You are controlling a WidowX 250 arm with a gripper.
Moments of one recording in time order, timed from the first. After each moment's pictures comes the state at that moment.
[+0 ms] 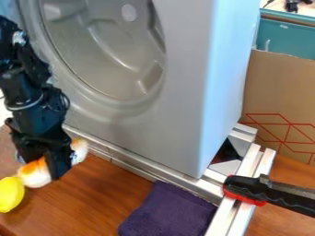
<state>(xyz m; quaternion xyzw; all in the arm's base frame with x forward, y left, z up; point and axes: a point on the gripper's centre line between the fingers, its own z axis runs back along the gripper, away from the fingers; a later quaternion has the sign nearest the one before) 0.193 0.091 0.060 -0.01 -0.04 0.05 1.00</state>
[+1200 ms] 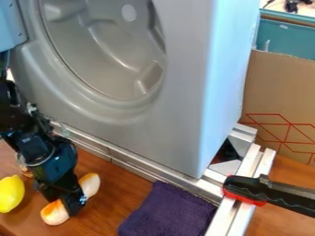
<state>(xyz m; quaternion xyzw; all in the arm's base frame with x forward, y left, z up) 0.202 0.096 -0.031 -0.05 -0.06 0.01 1.00</state>
